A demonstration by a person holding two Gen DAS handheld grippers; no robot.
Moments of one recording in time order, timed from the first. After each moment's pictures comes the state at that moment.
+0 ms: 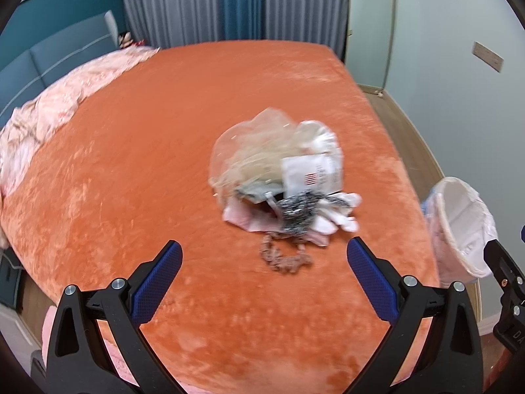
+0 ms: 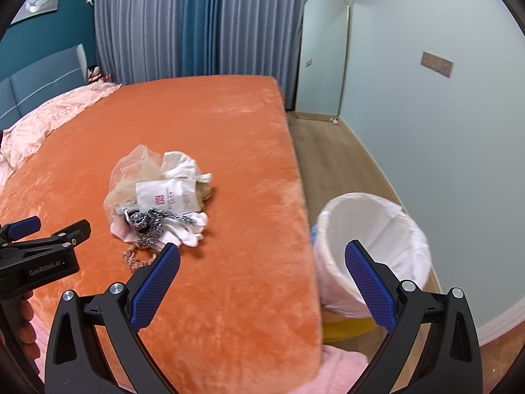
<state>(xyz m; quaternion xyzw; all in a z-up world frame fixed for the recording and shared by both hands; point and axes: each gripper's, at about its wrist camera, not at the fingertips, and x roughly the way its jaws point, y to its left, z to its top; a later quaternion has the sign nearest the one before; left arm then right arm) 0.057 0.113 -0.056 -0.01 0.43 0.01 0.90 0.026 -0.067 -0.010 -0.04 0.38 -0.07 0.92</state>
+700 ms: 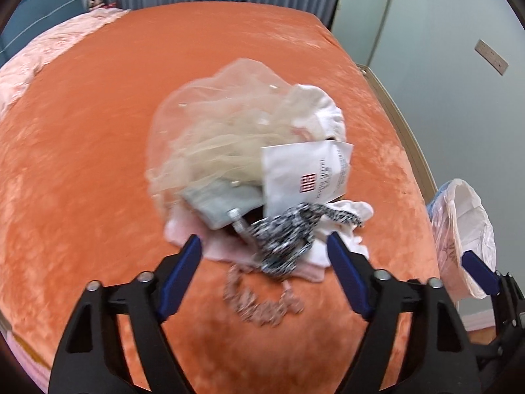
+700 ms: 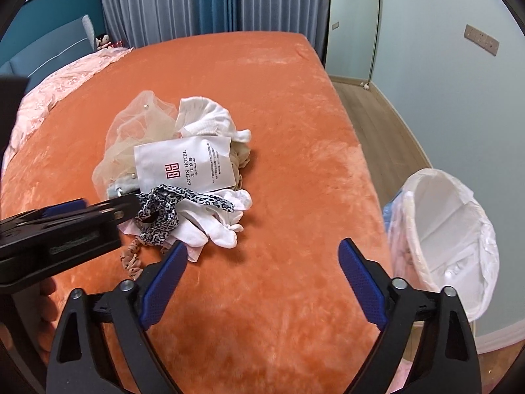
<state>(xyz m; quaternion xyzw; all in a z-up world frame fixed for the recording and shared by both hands) 0.160 0.099 -0.134 -0.05 0.49 -0.06 0.87 0.117 -0.032 -0.102 -0.02 0.47 -0.03 0.88</state>
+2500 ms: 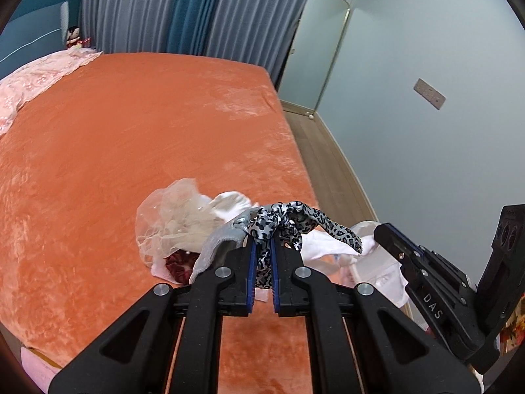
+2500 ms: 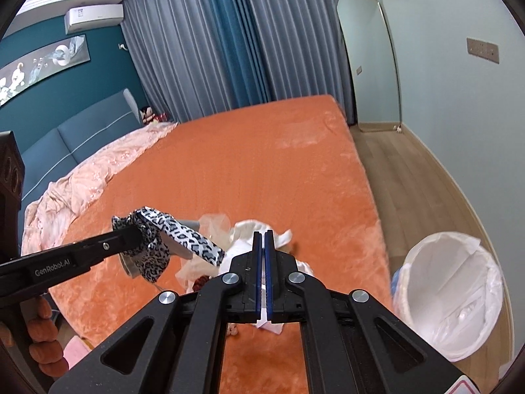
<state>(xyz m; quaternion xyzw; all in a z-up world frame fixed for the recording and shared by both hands) 0.104 0.090 0.048 -0.09 0.40 -0.16 0.90 0.094 -0.076 0.042 0.07 0.33 0.07 0.94</state>
